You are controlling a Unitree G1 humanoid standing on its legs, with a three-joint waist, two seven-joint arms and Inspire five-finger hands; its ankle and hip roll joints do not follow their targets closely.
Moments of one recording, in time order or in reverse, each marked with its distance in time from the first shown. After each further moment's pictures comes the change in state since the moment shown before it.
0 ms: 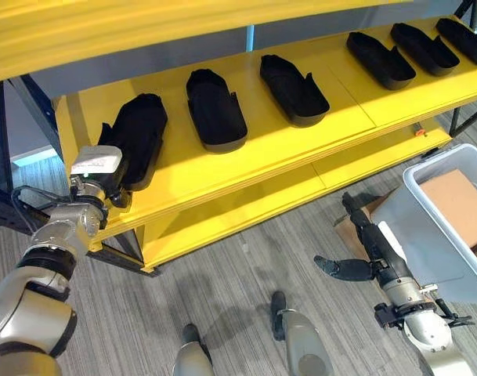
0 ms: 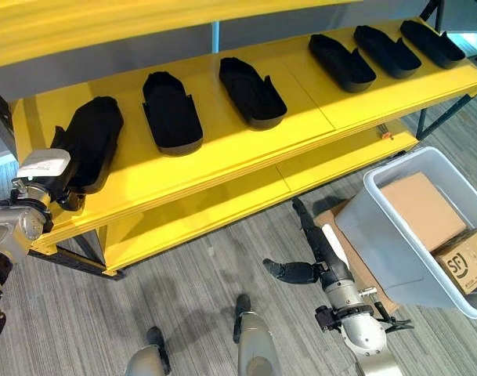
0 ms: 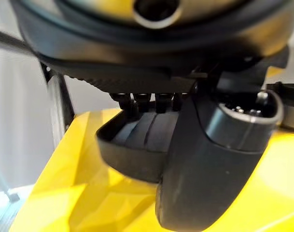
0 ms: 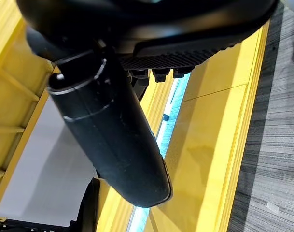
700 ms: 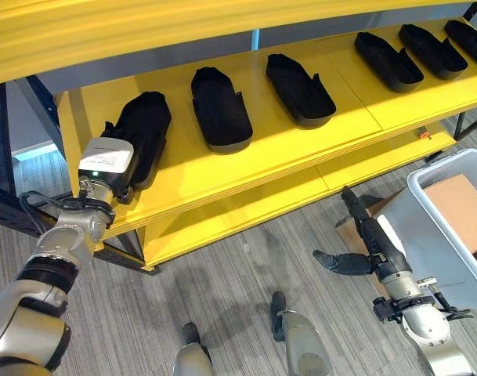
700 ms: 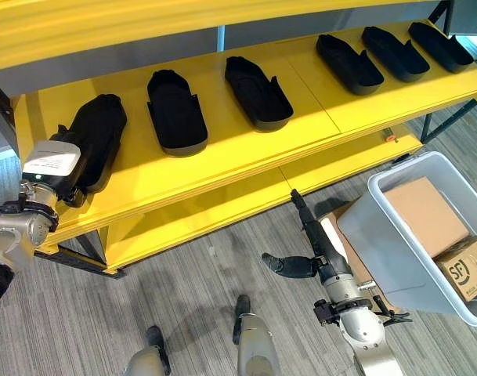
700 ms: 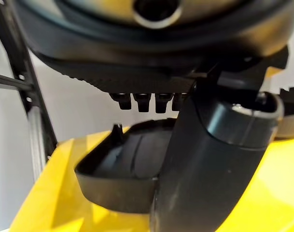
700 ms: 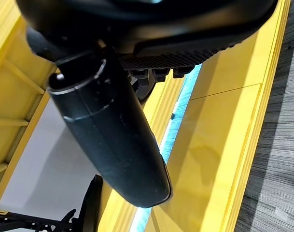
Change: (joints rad) left arm 0.127 0.051 0.046 -0.284 0.175 0.058 0.091; right arm -0.057 0.002 0.000 0.001 -0.025 0.001 -0.004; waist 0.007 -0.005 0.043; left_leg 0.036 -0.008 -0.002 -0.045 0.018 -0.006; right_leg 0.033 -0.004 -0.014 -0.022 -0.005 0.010
